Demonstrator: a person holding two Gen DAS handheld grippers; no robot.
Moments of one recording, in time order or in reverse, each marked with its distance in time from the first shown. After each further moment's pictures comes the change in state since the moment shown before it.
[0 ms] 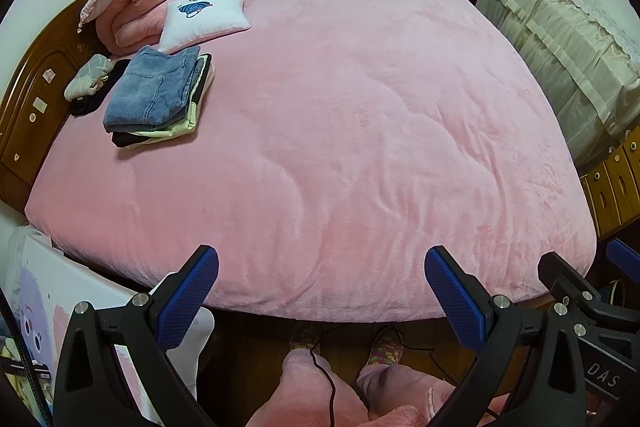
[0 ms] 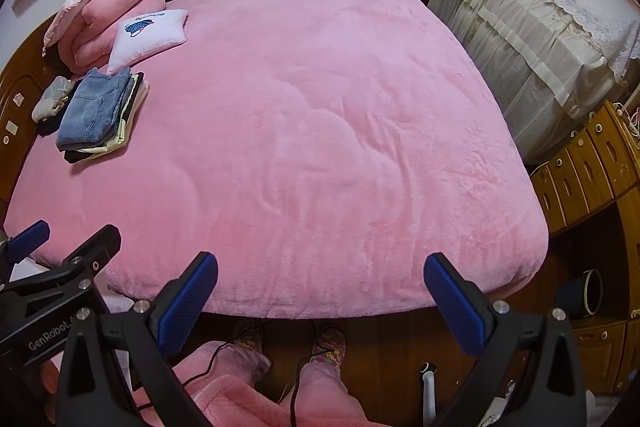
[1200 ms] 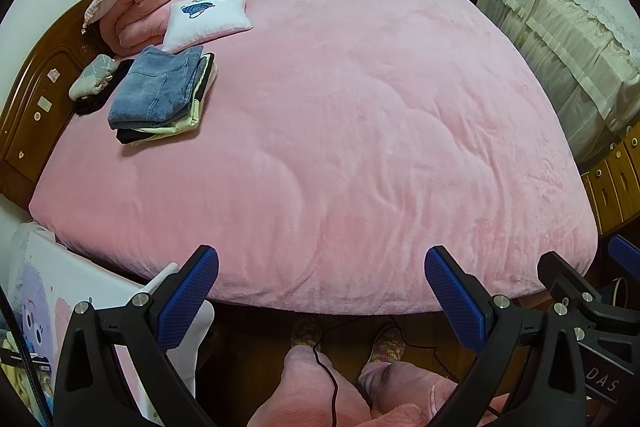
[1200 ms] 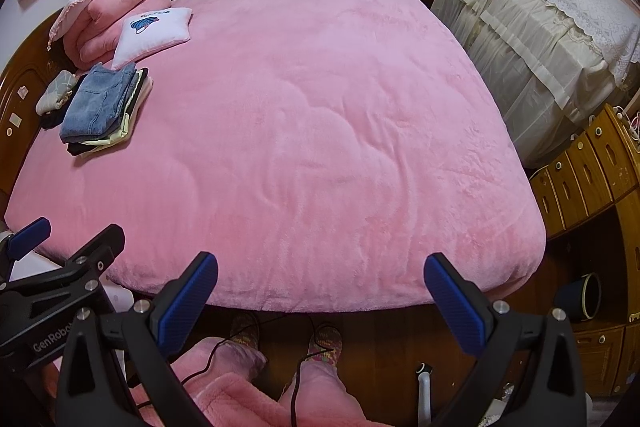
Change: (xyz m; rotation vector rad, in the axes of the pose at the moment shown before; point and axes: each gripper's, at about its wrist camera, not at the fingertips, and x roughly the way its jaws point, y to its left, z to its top) left arm -0.009 -0.011 -0.013 0.000 -0.004 0.018; right arm -0.010 0.000 -0.013 -0.004 -0.010 0.002
